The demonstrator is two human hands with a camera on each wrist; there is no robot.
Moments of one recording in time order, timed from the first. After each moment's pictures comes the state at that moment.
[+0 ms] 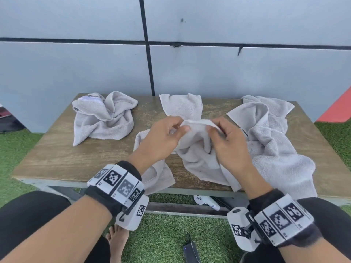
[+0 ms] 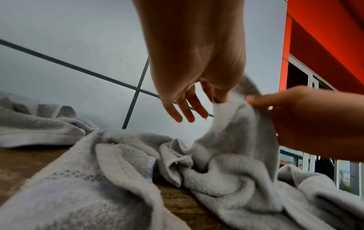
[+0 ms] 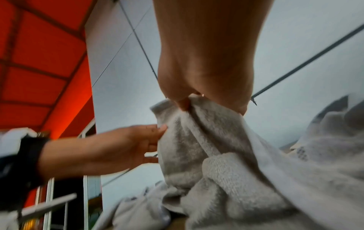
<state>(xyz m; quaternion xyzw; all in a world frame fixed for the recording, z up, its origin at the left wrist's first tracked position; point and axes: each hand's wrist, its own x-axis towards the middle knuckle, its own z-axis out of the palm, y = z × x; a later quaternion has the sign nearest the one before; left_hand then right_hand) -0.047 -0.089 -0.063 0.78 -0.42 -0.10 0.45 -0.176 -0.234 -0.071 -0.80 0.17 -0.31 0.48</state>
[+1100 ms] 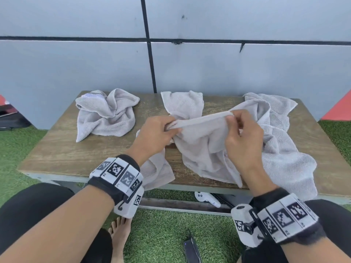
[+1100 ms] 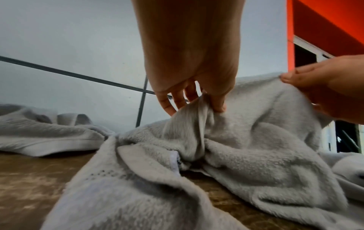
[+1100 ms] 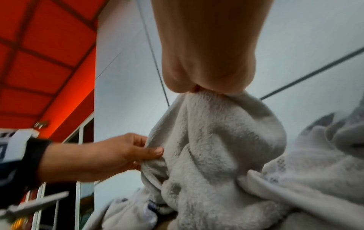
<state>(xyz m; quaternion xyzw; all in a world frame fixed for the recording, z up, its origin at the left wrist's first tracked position) -0.027 -0.084 -0.076 0.81 -0.42 -0.05 0.40 -0.187 -0.251 -0.072 -0.79 0.23 -0.43 0.36</state>
